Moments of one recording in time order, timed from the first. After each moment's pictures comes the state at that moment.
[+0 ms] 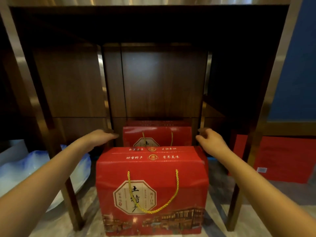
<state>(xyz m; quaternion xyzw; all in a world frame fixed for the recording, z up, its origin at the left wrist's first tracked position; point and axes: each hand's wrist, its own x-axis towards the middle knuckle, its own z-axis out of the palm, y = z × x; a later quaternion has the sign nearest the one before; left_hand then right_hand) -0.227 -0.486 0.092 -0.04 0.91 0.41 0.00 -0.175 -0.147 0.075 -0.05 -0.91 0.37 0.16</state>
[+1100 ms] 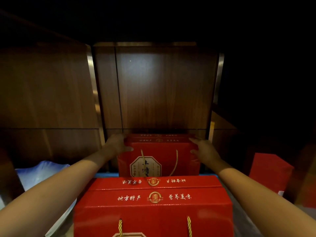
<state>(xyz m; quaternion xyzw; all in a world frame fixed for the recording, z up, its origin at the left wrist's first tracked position) -0.365 -0.452 0.066 0.09 0.97 0.20 -0.07 -0.315 -0.145 0.049 0.02 -0.96 0.25 0.14</state>
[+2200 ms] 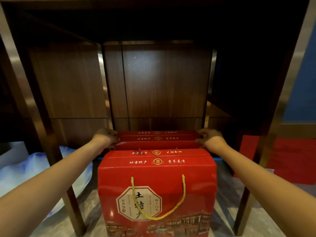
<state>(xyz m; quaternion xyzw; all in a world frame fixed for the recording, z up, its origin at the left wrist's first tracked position) -0.269 -0.487 0.071 -0.10 0.85 0.52 -0.06 -0.227 -0.140 0.062 -0.05 -0.91 0.38 0.13</state>
